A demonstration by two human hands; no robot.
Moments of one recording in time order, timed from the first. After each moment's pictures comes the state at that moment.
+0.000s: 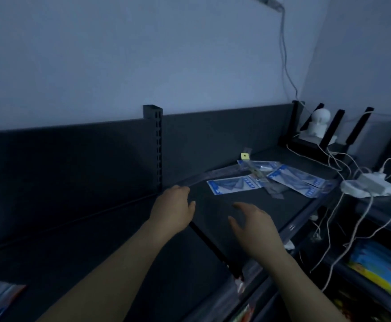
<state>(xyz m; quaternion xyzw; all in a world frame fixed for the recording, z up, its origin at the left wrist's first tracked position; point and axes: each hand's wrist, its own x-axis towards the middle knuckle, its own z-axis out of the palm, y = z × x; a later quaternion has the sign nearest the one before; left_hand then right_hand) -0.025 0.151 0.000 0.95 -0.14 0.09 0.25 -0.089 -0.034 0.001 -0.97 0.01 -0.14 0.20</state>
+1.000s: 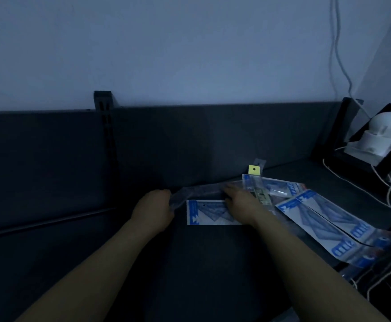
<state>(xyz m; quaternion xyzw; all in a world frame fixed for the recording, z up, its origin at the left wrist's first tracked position) 0.116 0.079 -0.040 0.98 0.03 0.05 0.19 0.177 -0.145 -0.033 -0.98 -0.18 0.00 0.10</state>
